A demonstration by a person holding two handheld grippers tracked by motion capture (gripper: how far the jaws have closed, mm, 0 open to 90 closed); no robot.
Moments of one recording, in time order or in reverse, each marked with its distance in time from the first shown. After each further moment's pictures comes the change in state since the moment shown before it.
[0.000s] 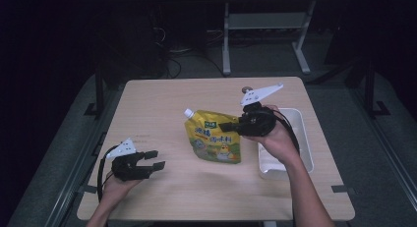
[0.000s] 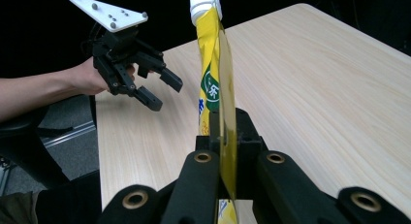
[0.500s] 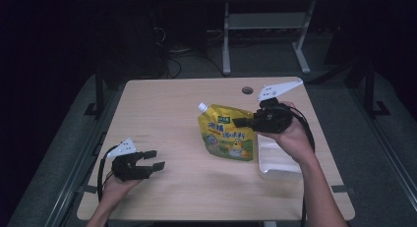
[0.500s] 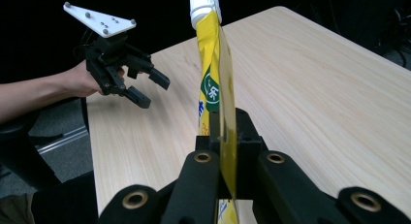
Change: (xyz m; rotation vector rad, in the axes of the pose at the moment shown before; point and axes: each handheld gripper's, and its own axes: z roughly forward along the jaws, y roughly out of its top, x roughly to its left) left arm 0.002 -0.001 0.001 0.006 0.010 -0.018; right arm -0.009 -0.005 -0.033 -0.019 -0.049 0.027
